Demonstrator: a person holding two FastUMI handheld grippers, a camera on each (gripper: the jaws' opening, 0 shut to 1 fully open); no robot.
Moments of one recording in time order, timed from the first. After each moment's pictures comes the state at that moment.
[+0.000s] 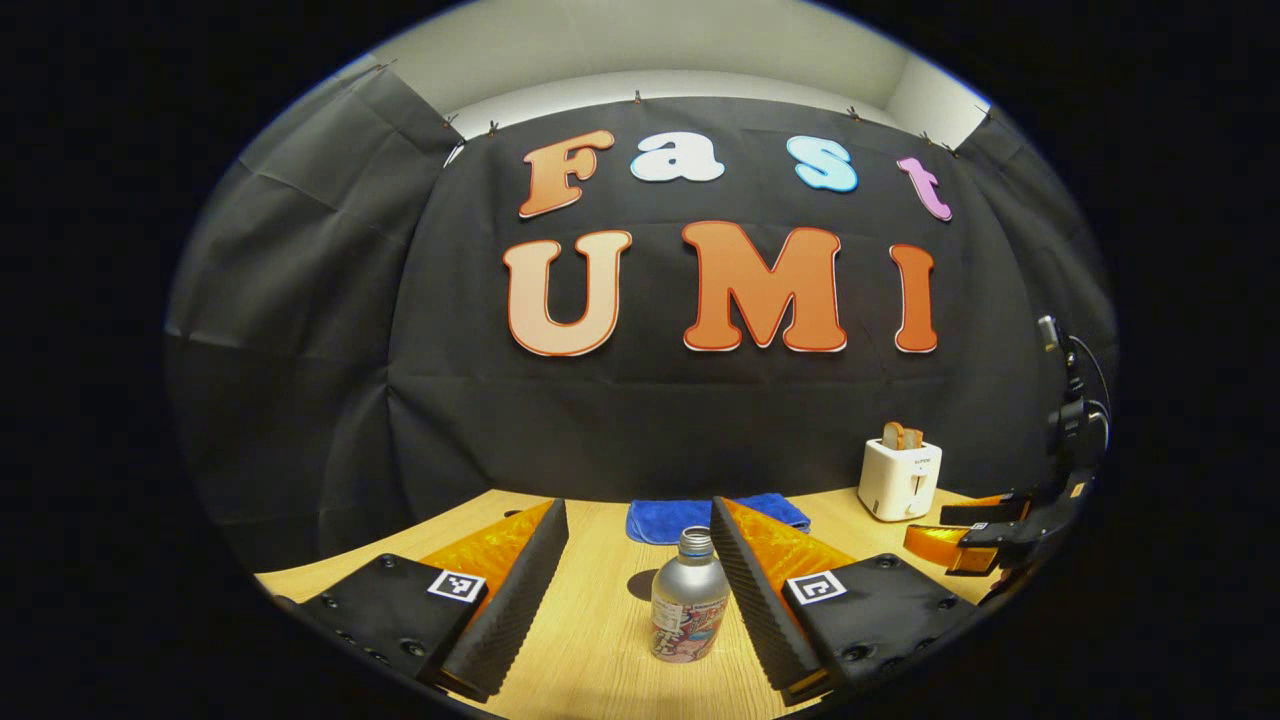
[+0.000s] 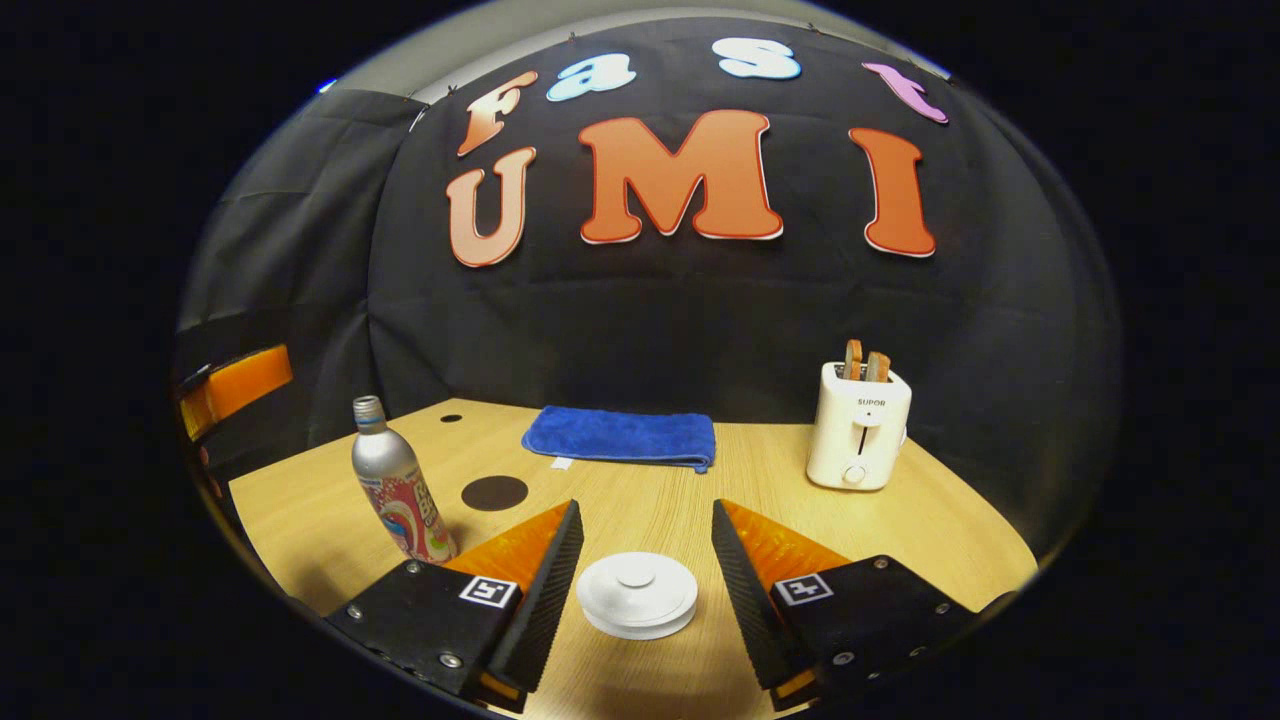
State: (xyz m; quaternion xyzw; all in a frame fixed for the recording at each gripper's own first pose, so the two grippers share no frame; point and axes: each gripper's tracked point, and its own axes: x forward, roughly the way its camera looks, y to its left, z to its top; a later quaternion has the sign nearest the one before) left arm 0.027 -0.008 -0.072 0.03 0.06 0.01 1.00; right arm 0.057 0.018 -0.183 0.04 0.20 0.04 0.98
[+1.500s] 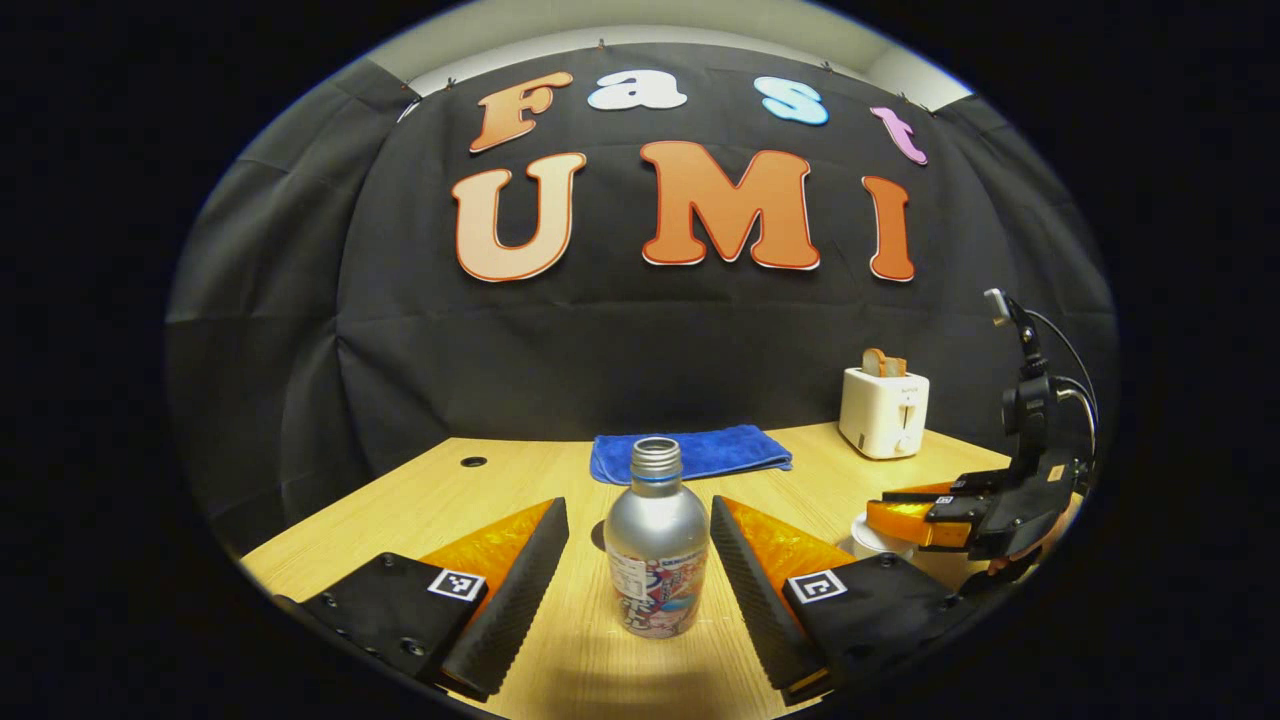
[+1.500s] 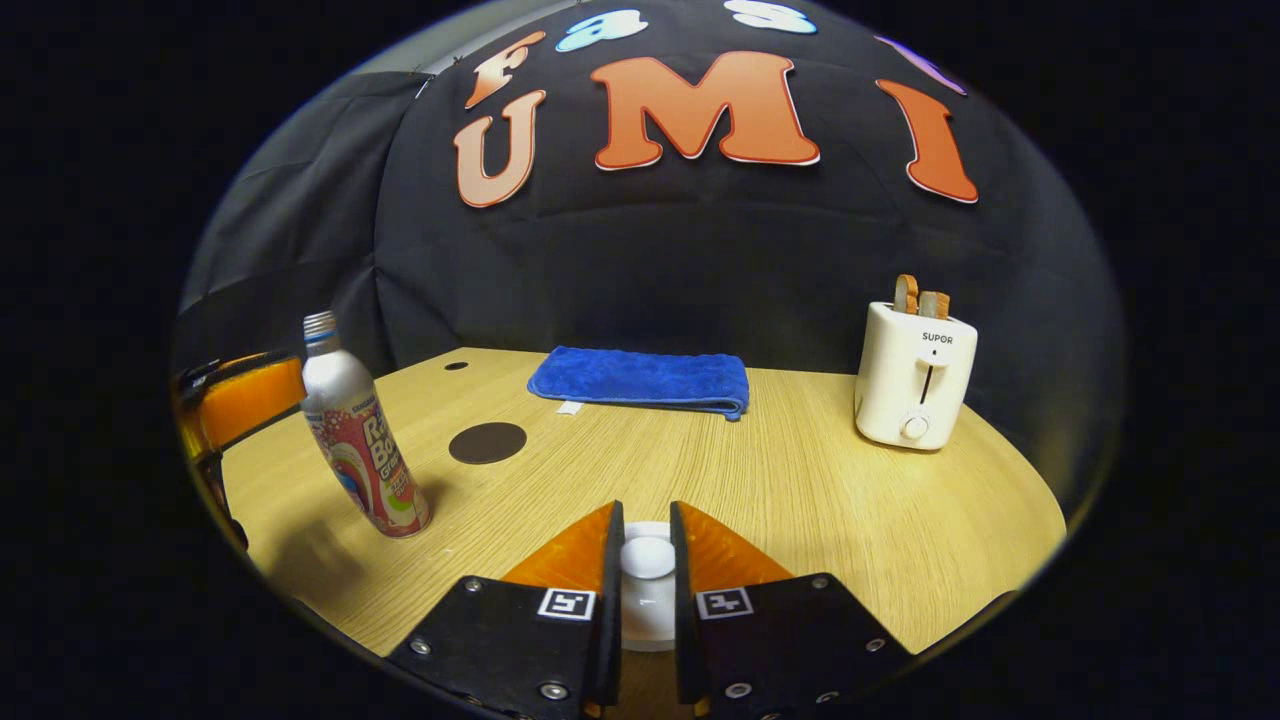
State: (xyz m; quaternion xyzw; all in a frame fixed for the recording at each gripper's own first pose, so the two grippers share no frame) left arm 0.046 -0.036 -0.156 0.04 0.15 -0.05 0.99; right arm 0.080 0.036 -0.246 0.04 0.25 0.08 0.96
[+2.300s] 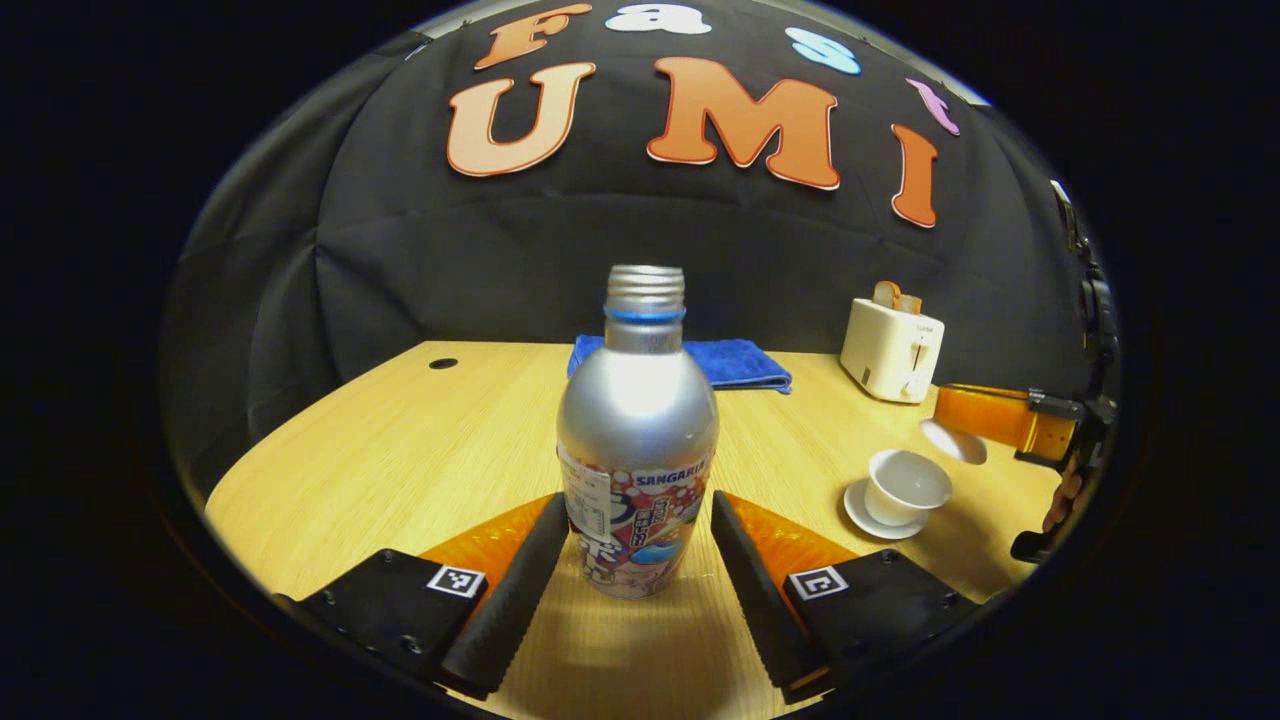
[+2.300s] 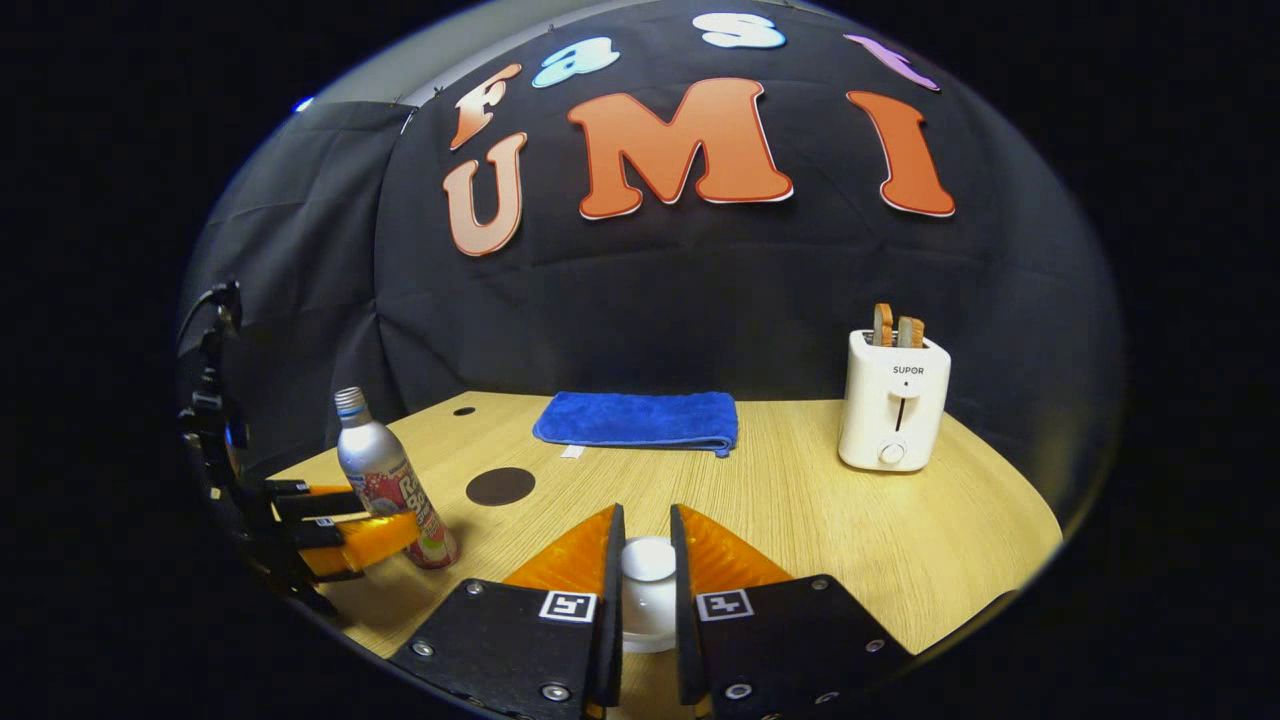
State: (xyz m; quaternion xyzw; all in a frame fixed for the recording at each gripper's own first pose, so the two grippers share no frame) left arm 0.050 -0.042 -0.250 0.01 0.28 -0.04 0.96; right arm 0.073 0.019 -0.196 0.07 0.21 0.08 0.97
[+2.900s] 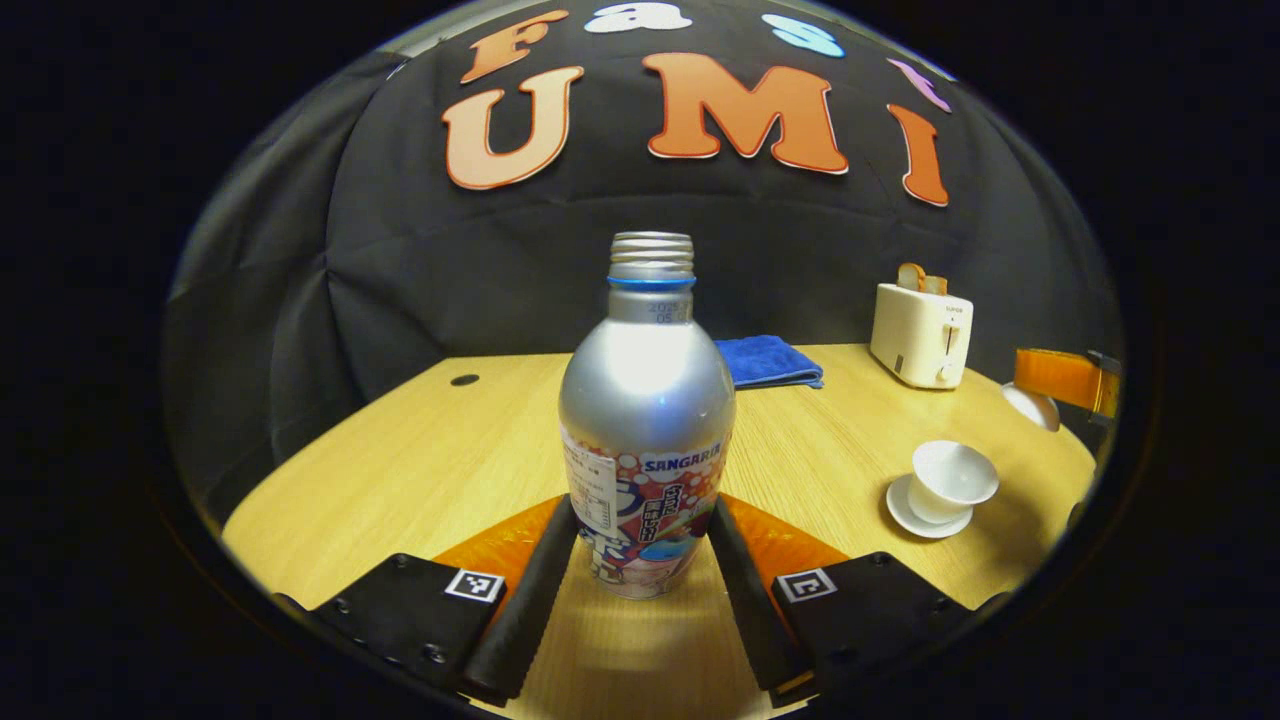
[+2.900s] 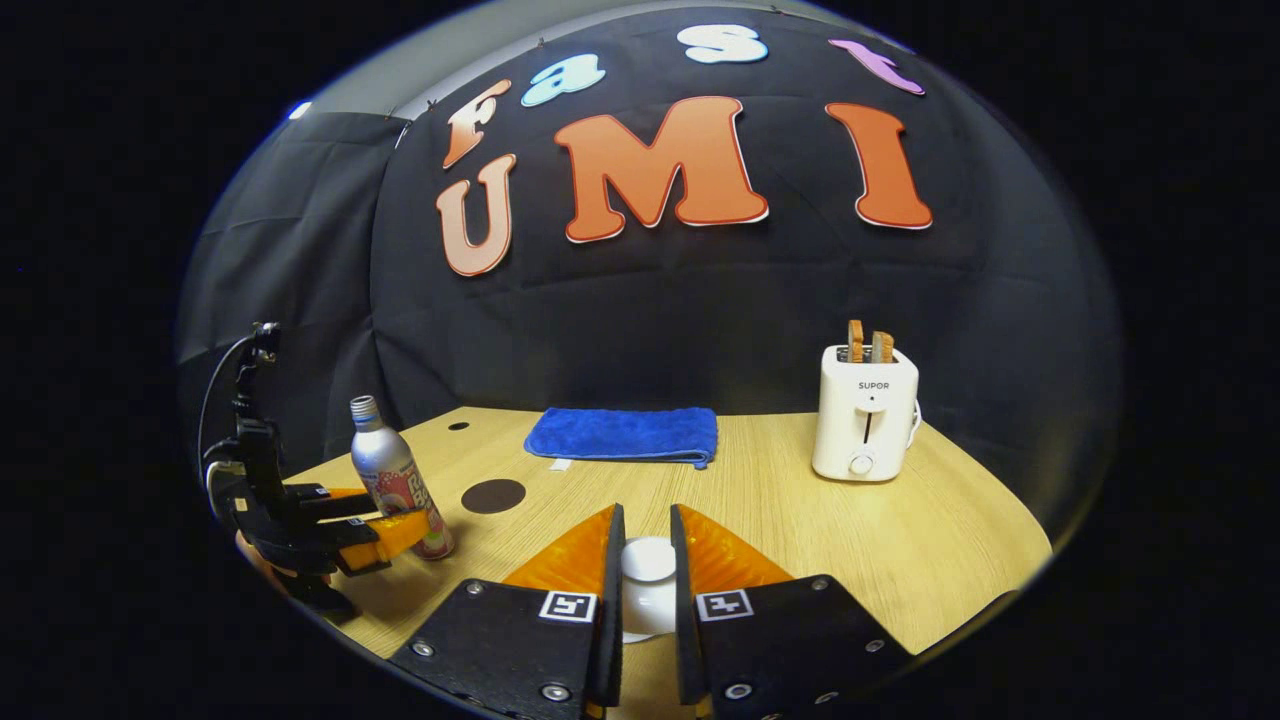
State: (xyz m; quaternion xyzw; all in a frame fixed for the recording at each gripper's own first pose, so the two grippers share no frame) left arm 0.066 -0.031 -0.243 0.08 0.25 -0.01 0.96; right arm 0.056 -0.010 -0.179 0.08 0.19 0.06 0.98
